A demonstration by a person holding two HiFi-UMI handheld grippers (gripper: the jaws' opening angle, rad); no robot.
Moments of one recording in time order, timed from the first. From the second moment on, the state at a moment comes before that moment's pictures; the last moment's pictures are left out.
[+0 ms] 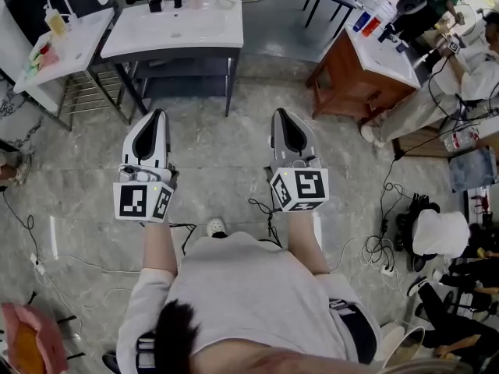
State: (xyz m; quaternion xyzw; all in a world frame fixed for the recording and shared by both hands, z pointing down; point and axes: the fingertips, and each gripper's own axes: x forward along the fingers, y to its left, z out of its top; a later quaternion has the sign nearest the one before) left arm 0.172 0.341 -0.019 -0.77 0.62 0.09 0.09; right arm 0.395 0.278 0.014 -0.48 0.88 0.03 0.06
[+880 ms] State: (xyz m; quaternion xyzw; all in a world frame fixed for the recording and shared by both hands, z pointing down) left arm 0.122 0.271 -0.023 -0.78 0.61 0.10 0.08; right arm 0.345 0.205 0.012 -0.48 0.88 0.04 0.05
